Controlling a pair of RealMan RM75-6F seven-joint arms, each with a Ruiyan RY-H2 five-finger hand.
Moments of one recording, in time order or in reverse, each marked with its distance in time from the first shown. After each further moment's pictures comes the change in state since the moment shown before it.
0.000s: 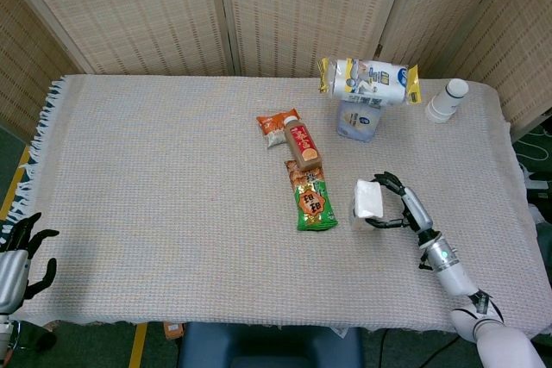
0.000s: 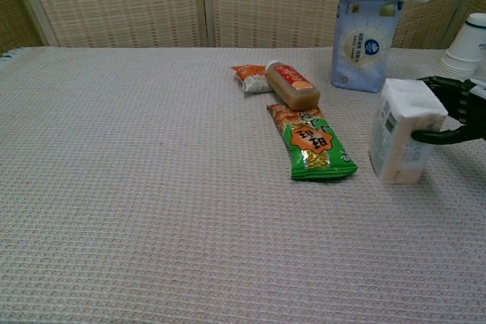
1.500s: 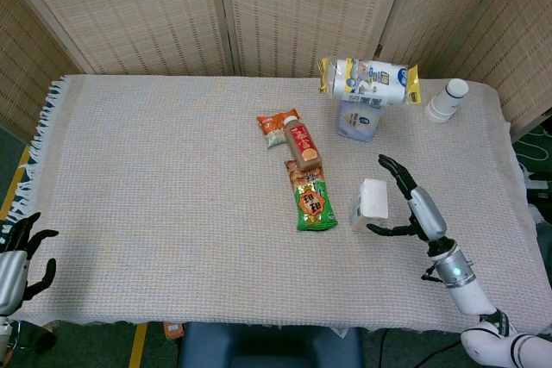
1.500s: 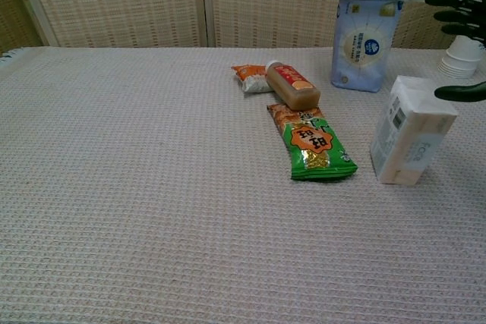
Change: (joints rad) left arm 0.005 0.010 0.004 -0.015 0.010 0.010 -0.002; right arm -0.042 0.422 0.080 -0.877 0.035 0.221 -0.766
